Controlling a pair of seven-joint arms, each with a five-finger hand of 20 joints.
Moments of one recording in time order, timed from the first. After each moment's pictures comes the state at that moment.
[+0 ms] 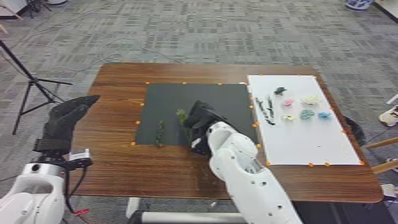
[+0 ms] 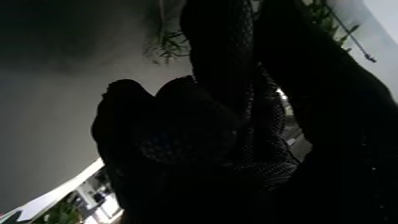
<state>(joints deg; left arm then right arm) 121.2 -53.0 -99.8 -113.0 62.7 11.9 14.6 -81.5 -87.0 60.3 -92.8 -131.5 -10.6 25.5</state>
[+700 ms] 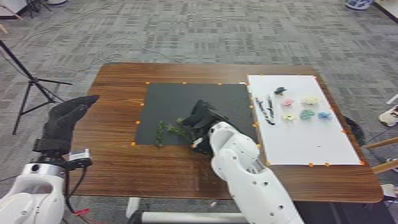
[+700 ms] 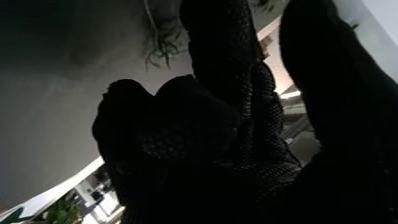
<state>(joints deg) 121.3 -53.1 -99.9 -113.0 62.7 11.8 14.7 -81.4 -86.7 60.7 -92.6 -131.3 -9.3 24.9</state>
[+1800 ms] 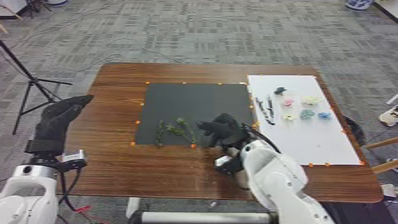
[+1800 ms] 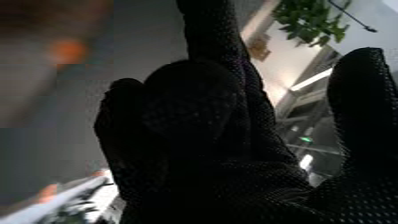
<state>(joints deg) 123.6 -52.9 -102.6 -114.5 62.7 11.8 14.1 -96.1 -72.5 66.3 -113.8 -111.1 -10.0 28.1</state>
